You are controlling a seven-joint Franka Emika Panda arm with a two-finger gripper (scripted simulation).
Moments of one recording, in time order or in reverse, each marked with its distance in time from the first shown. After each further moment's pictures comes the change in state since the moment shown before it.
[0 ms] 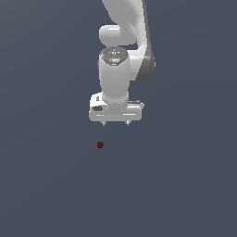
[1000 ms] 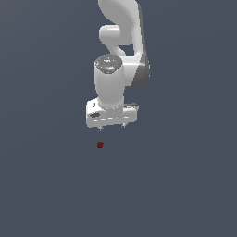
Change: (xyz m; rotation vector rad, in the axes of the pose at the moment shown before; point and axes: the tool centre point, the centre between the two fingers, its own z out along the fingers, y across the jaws) arm 0.005 0.015 0.018 -0.004 -0.001 -0.132
